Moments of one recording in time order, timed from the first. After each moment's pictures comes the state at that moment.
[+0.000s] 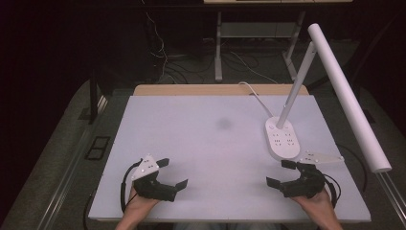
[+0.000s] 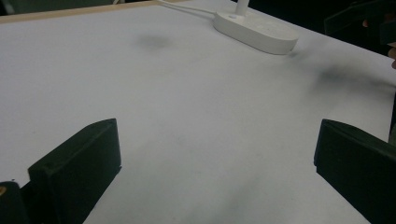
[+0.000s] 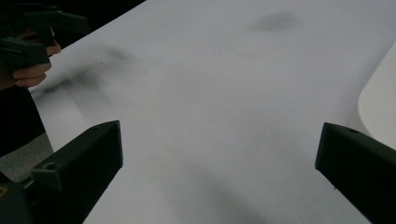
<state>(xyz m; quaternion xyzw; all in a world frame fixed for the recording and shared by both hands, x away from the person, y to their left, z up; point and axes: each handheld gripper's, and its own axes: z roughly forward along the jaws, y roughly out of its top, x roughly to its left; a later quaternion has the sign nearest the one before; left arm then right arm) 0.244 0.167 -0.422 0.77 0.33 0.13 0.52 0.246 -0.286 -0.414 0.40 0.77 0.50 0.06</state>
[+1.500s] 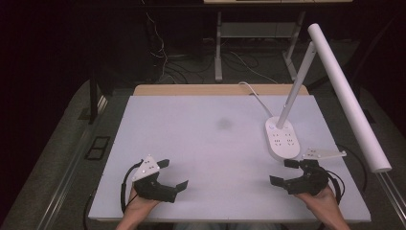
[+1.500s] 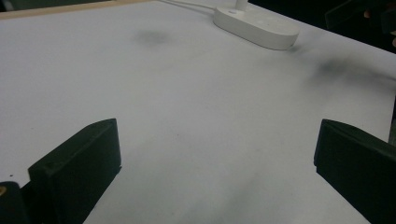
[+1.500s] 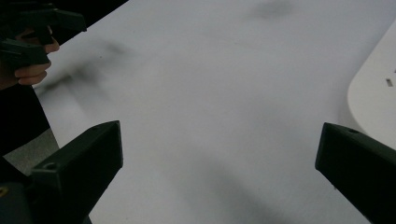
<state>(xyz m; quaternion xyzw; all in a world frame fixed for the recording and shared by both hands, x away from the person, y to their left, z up) 0.242 0.166 -0.423 0.78 0.33 0.13 0.52 0.252 -0.295 -0.407 0.42 0.77 0.48 0.04</state>
